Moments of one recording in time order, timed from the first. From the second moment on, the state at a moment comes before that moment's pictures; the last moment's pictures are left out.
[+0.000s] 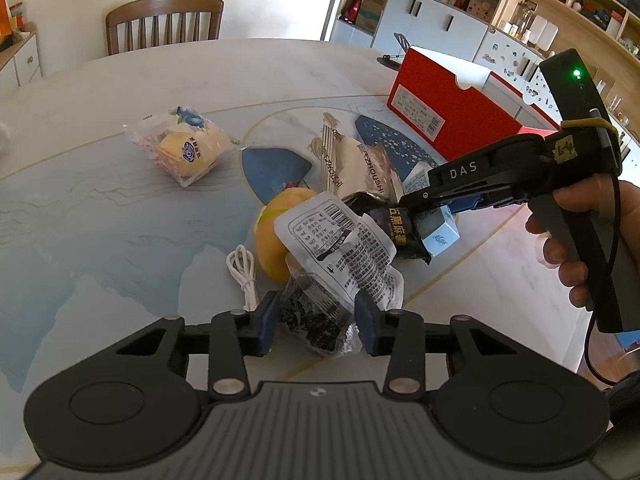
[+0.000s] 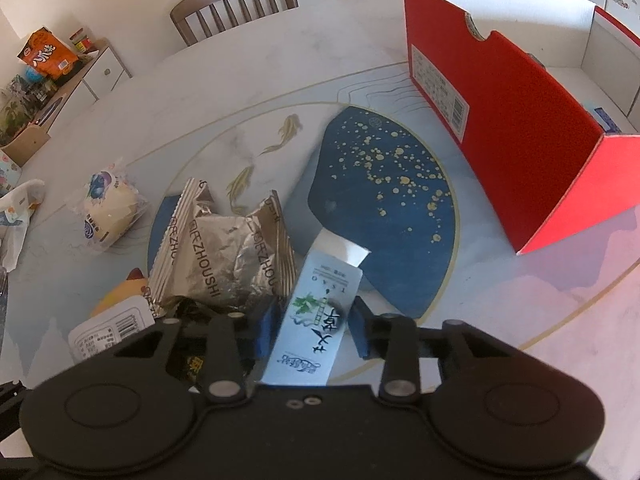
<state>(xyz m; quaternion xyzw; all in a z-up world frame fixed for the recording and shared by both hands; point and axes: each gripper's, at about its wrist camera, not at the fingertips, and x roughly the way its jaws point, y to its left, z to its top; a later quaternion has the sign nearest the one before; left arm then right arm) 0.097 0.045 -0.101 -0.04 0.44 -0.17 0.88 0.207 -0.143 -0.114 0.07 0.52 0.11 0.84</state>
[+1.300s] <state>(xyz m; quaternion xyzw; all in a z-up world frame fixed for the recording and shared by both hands) 0.088 0.052 -0.059 -0.09 0.39 -0.17 0.90 0.159 -0.168 -0.065 0.04 0.48 0.13 0.87</state>
